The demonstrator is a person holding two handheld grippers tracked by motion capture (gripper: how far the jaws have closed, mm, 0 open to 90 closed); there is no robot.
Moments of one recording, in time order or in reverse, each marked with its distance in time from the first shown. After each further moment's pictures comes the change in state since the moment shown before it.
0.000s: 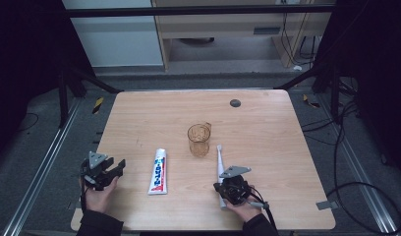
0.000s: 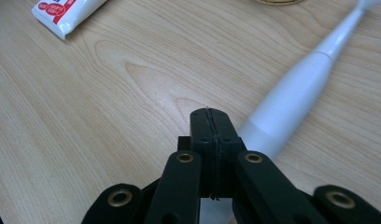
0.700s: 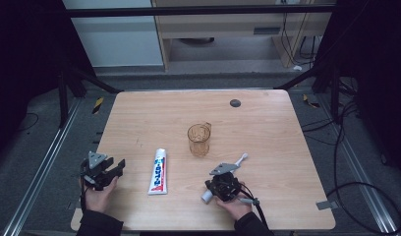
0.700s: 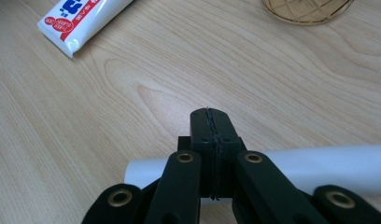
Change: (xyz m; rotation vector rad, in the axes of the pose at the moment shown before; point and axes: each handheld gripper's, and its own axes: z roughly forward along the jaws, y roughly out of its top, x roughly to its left) left arm 0.001 0.000 0.000 -0.001 -0.004 -0.001; right arm 0.012 0.015 0.019 -0.002 0.012 -0.017
